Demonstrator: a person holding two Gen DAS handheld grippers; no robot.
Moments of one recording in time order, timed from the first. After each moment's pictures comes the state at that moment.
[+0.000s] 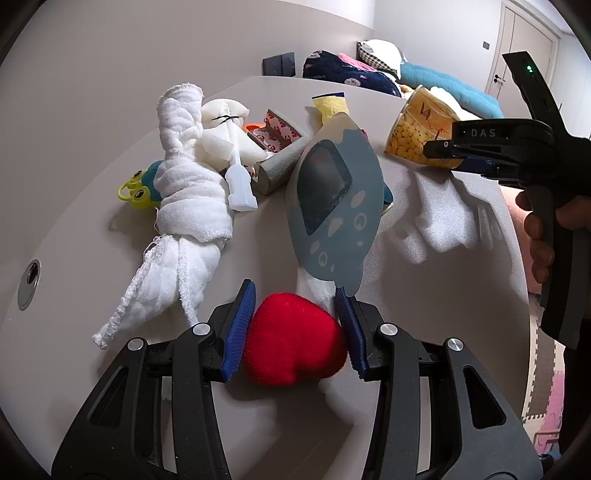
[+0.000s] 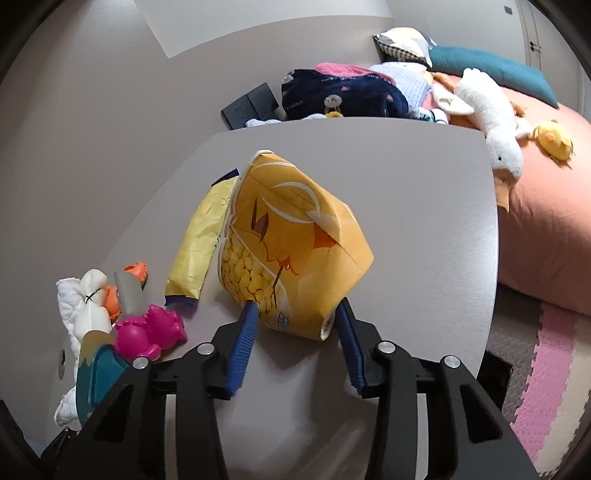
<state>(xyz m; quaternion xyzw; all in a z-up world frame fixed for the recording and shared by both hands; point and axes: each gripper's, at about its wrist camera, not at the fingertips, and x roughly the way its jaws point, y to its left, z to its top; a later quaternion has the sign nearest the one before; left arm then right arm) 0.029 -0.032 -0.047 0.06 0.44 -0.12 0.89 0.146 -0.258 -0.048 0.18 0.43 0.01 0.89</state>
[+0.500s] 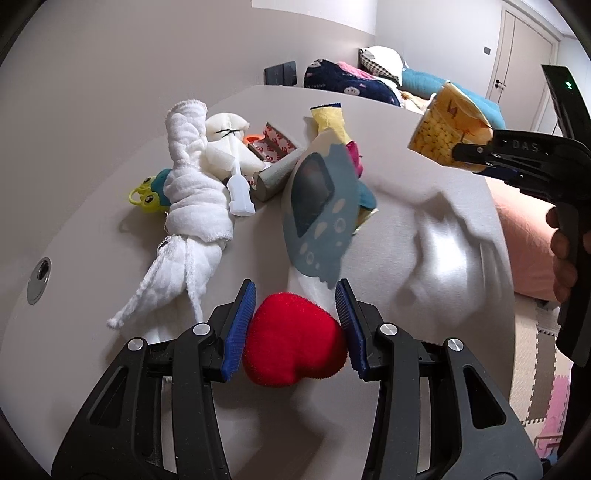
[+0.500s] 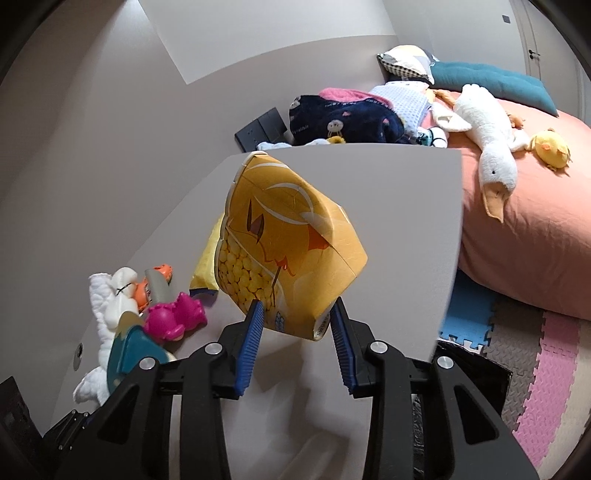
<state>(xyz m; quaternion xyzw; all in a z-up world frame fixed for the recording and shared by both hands) 0.010 -0.038 -0.032 0.06 0.42 -0.12 0.90 0.098 -0.273 -0.018 0.19 0.39 0.03 0.90</state>
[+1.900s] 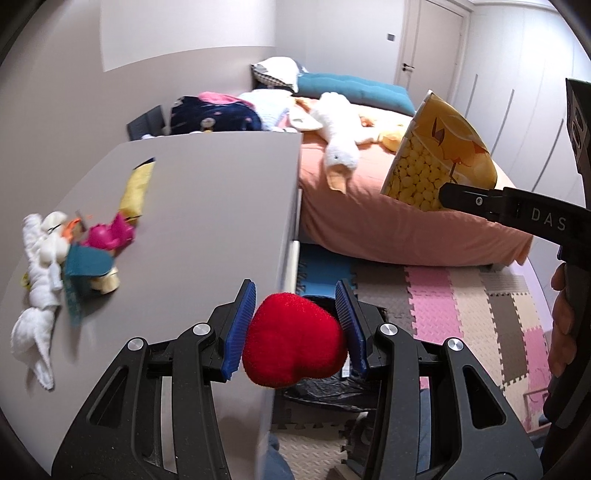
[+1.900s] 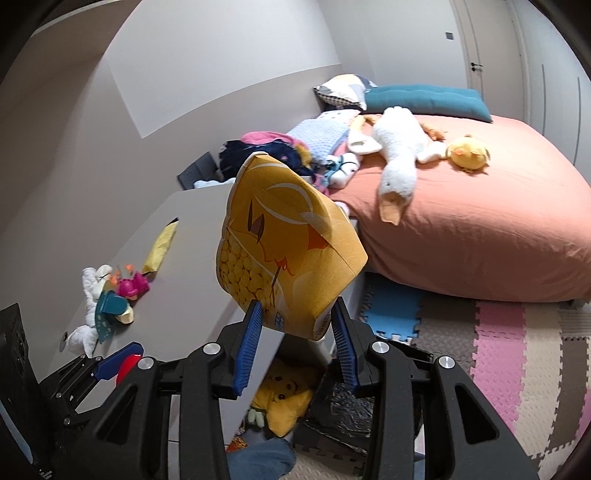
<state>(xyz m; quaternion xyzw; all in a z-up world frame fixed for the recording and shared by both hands) -0.047 -0.221 0.006 0.10 0.38 -0.28 0.87 -0.070 -0.398 0.022 0.18 0.35 -0.08 0.91</state>
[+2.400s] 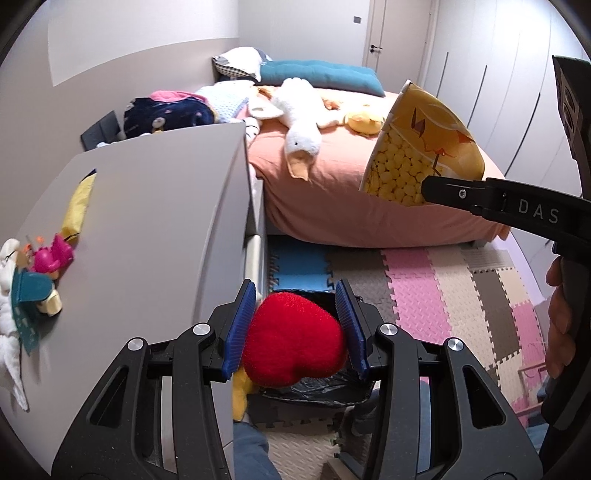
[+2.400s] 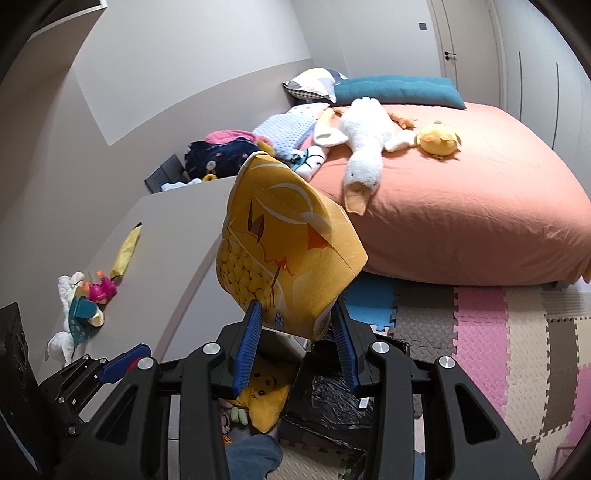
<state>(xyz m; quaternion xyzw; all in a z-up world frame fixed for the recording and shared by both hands) -0.050 -0.279 -0.009 0.13 0.40 -0.33 0.85 -0.088 -0.440 0.007 0.20 0.37 -0.12 0.90</state>
